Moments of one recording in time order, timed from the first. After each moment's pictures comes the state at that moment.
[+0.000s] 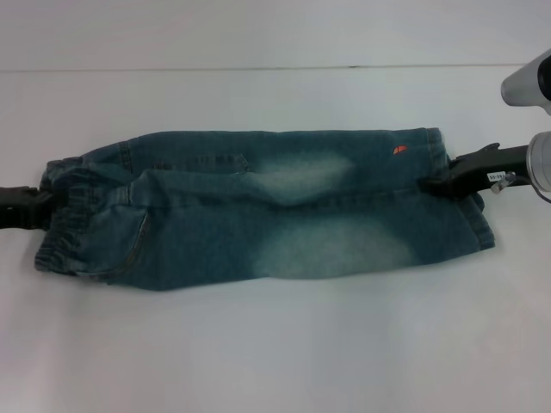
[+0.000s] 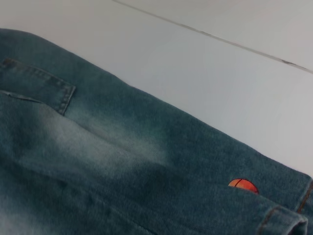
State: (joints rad) left arm -0.44 -2.14 0.42 0.97 2.31 1.35 -1.75; right arm 0.68 2.09 -0.82 -0.73 -2.45 -1.04 1.89
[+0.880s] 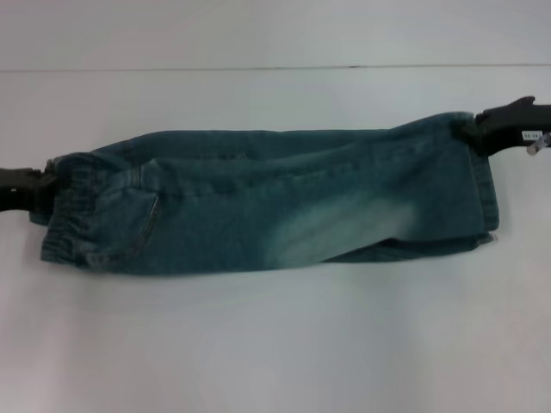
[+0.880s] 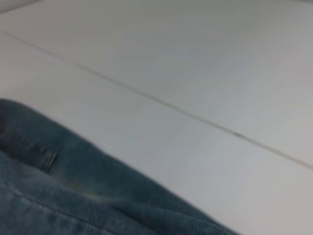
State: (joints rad) left arm -0.47 -2.14 0.42 0.97 2.30 1.33 -1.74; right arm 0.60 2.08 -0.81 -0.91 -2.30 -1.09 1.83
